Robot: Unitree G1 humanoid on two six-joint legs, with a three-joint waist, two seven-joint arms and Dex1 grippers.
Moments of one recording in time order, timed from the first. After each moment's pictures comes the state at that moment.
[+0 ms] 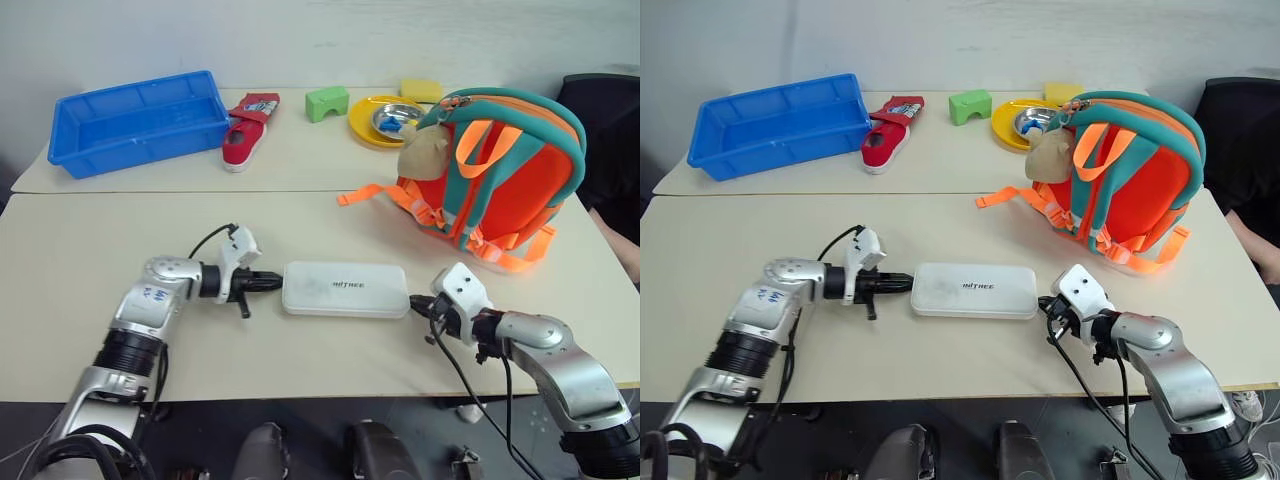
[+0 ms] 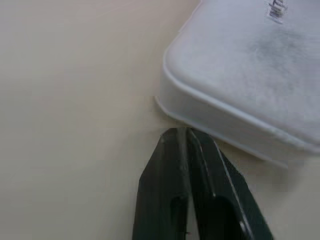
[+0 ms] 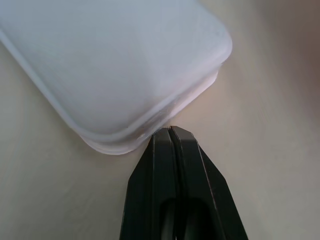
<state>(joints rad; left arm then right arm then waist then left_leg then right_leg) -0.59 0.69 -0.17 0.27 -0.22 0.49 -1.10 -0.11 -0.69 0.03 -0.36 0.27 0.61 0.67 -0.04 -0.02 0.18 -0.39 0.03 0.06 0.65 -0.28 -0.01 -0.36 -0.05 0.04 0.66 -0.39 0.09</state>
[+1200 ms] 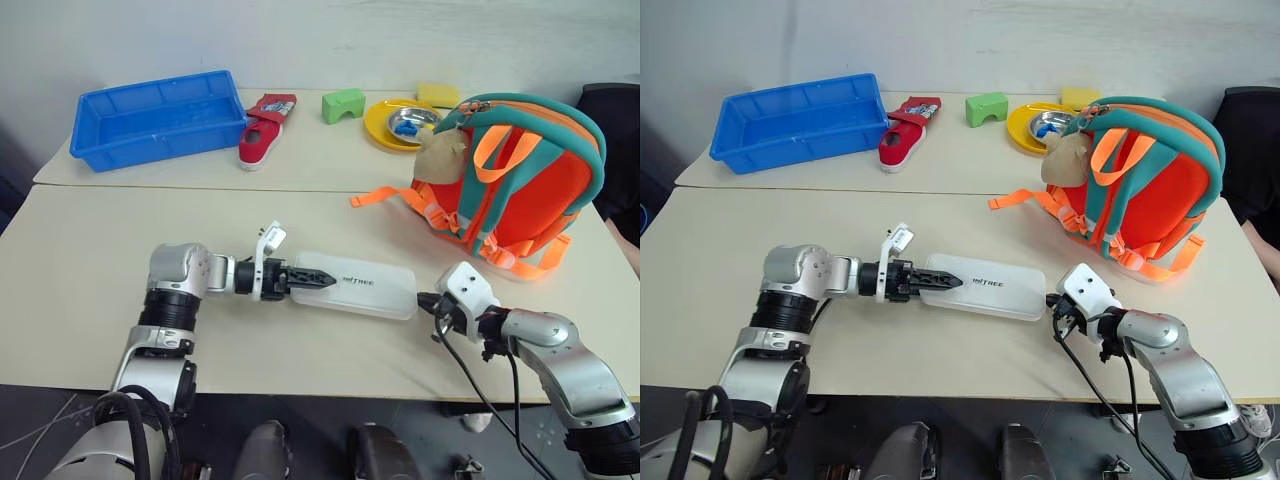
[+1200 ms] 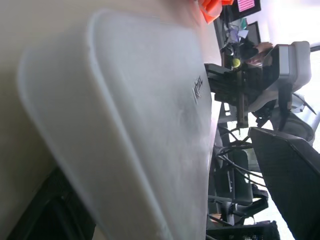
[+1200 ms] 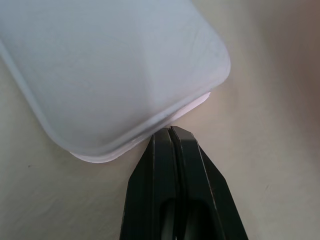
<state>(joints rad) -0.82 0.32 0.04 0.45 -0.51 1.44 -0.92 -0.12 -0.70 0.03 -0.31 0.22 0.55 0.69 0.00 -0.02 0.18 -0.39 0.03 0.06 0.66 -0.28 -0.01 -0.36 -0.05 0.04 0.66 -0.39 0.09</state>
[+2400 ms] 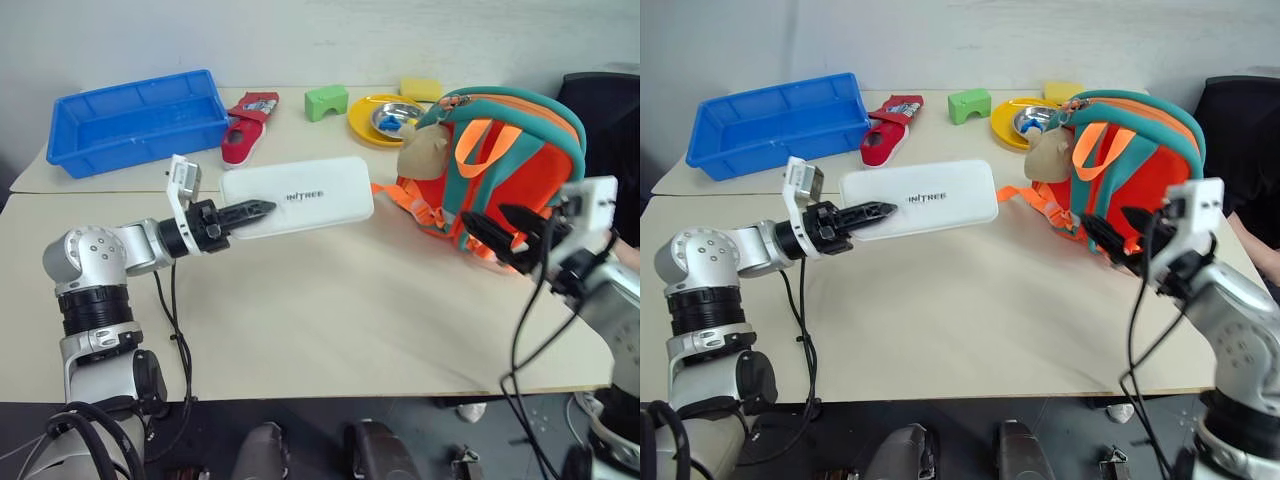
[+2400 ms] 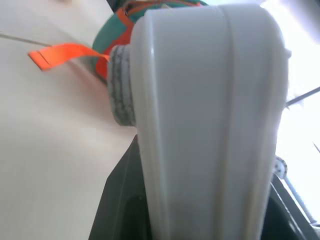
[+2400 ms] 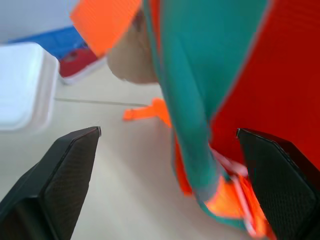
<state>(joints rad) -0.82 0.51 0.42 0.30 -0.76 1.37 -0.83 -0.43 -0.53 -0.47 -0.33 0.76 0.97 0.40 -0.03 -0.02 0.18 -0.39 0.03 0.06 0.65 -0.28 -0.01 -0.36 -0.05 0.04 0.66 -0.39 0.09</state>
